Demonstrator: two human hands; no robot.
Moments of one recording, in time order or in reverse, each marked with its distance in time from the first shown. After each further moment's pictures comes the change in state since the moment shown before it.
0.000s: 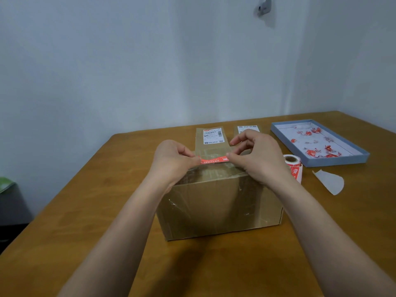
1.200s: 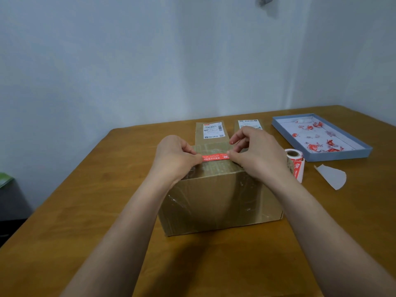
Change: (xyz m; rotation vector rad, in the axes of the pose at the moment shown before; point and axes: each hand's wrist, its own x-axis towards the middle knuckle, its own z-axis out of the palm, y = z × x) left_hand -0.001 -0.001 0.004 0.076 -0.023 -0.030; right_hand 0.003 0.001 0.008 -0.245 -0.002 0.058
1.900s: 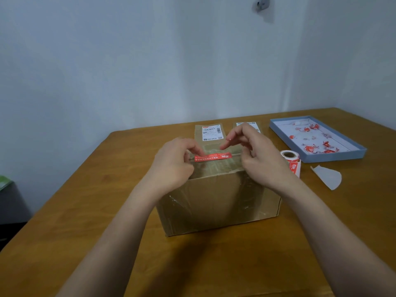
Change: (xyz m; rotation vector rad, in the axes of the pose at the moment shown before) left_hand -0.012 -0.006 -0.011 0.275 -0.069 0.339; right_hand -0.017 0.005 -0.012 0.267 -0.092 -0.288
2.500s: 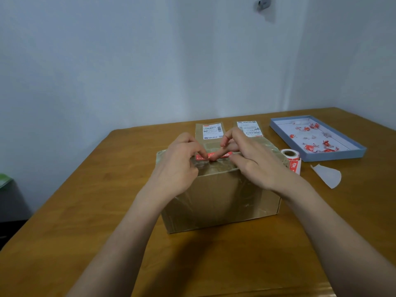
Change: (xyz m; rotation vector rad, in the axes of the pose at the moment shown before) left_hand -0.009 0.002 0.005 0.072 0.088 0.171; right_hand -0.002 -0.010 -0.003 -0.140 -0.248 -0.090
